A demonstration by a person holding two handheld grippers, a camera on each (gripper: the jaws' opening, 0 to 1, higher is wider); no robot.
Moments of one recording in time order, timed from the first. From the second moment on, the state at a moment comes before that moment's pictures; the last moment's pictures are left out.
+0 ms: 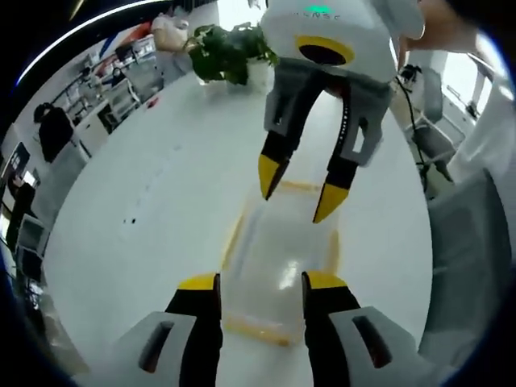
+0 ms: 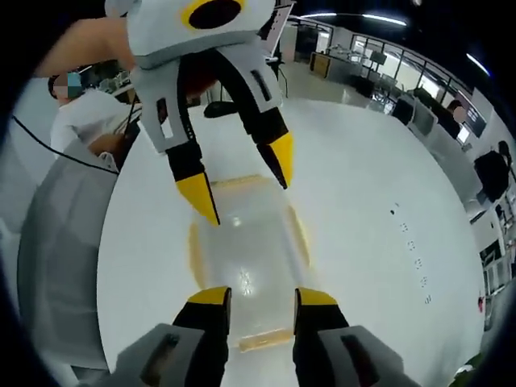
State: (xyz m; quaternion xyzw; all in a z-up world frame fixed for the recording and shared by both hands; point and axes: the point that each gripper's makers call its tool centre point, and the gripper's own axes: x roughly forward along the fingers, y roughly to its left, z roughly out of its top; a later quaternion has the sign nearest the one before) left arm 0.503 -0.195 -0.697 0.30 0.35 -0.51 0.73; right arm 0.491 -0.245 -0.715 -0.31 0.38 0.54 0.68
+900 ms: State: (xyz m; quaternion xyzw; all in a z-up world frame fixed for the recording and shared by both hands) left arm 0.487 -0.214 -0.712 0.31 0.35 -0.53 0.71; right arm 0.494 -0.220 -0.716 -0.32 0.34 0.57 0.67
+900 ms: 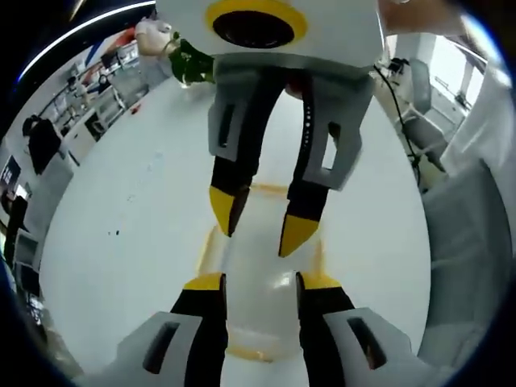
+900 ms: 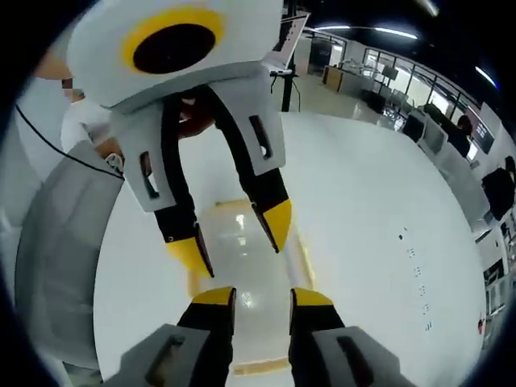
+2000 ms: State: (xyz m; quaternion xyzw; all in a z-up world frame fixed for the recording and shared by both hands) left arm 0.463 -0.216 -0.723 0.31 0.35 -0.53 0.71; right arm 0.517 -0.212 -0.717 -0.32 0.34 0.58 0.67
